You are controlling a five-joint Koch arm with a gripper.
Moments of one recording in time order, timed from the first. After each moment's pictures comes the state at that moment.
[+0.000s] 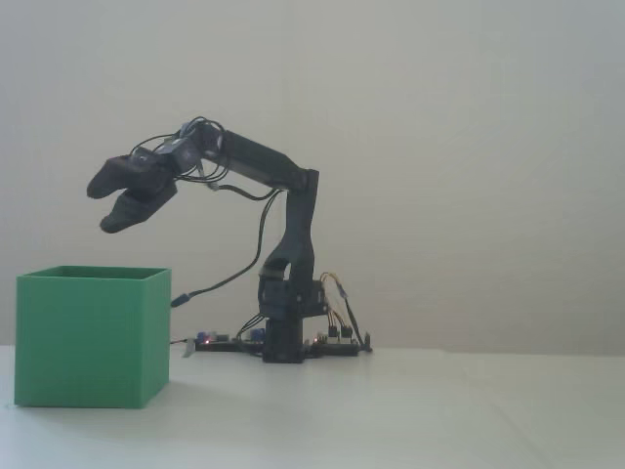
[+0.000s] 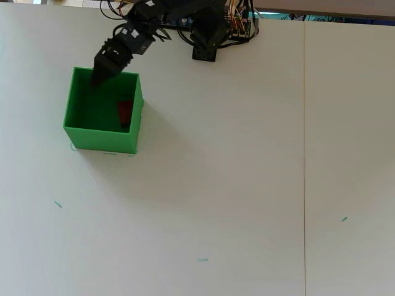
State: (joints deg) arm 39.1 99.1 80.8 52.4 -27.2
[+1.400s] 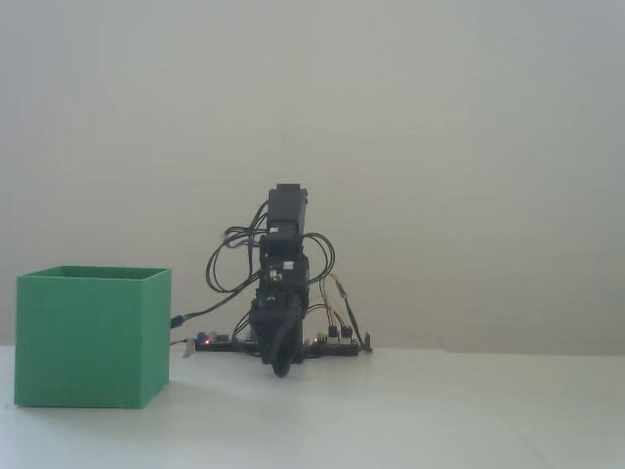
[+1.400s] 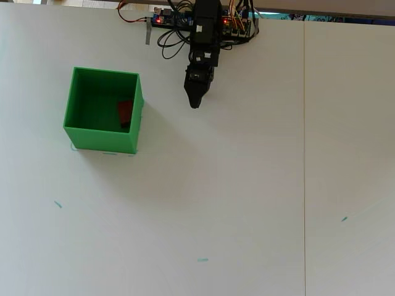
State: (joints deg) arm -2.1 128.2 157.3 33.8 9.9
